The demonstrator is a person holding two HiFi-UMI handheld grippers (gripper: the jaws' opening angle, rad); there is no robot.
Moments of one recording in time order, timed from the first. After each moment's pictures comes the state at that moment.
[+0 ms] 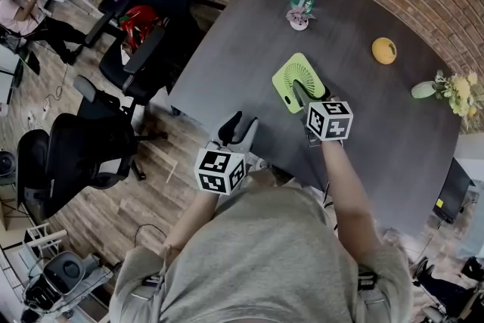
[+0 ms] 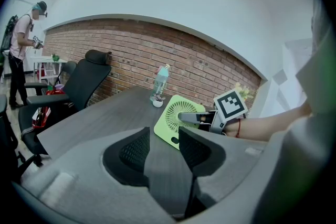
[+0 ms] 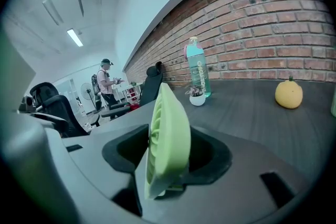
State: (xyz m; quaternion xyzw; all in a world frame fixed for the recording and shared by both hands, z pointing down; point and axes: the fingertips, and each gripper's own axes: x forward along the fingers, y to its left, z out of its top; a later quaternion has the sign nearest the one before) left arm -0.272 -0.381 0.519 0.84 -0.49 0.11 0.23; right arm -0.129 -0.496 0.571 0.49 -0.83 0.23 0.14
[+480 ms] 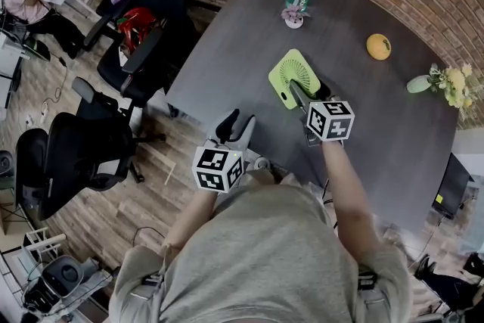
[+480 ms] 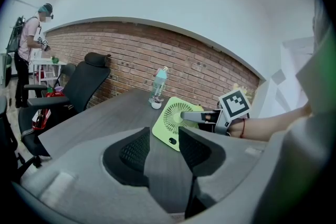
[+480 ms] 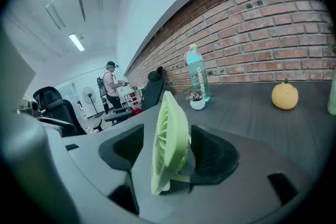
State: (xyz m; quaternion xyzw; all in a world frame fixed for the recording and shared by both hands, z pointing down) left arm -0.271 -0.372 0.513 0.84 -0.49 0.10 0.22; right arm -0.124 -0.481 0.553 0.49 -0.84 0.22 0.11
